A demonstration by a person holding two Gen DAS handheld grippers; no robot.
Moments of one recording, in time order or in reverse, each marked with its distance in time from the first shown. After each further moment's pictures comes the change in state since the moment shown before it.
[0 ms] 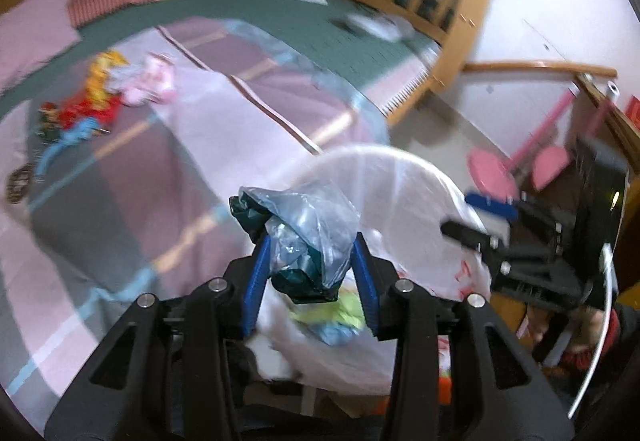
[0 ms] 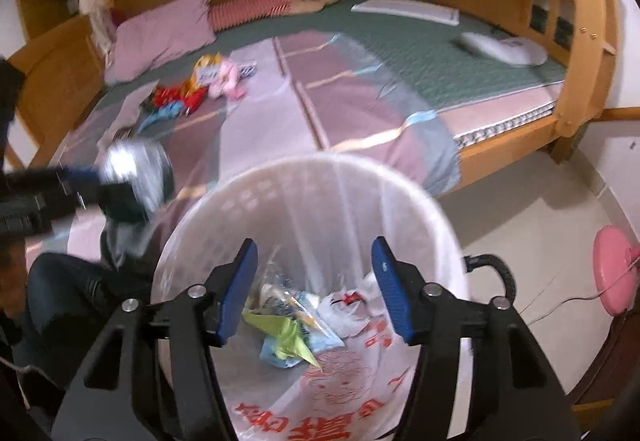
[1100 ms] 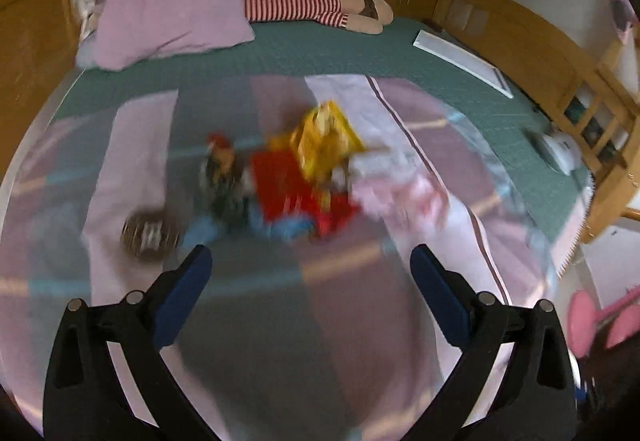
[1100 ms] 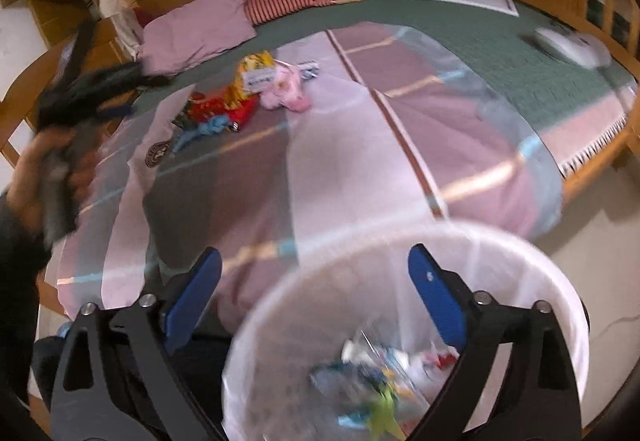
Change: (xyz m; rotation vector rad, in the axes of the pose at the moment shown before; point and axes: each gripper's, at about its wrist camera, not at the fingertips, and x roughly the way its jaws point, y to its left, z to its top) left arm 0.000 0.252 0.133 -0.381 -0.170 0.458; right arm 0.087 0.077 0.073 -0.004 0.058 0.184
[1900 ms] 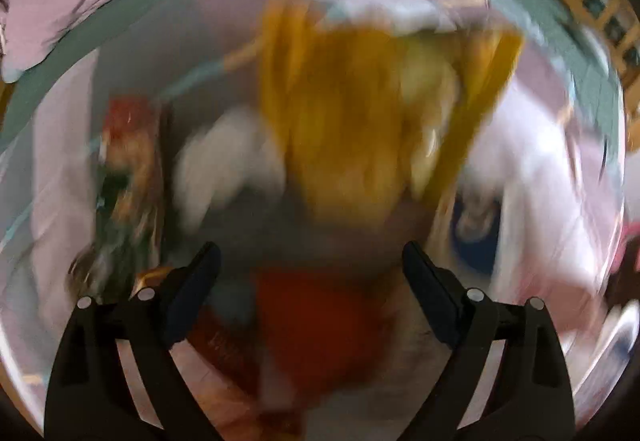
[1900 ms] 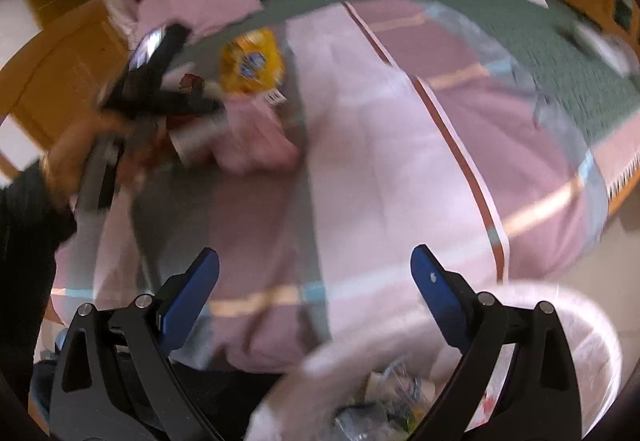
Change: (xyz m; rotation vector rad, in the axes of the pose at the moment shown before) left arm 0.137 0.030 -0.011 0.245 0.381 0.020; right arm 0.065 0.028 0.033 -0.032 0.082 0.023
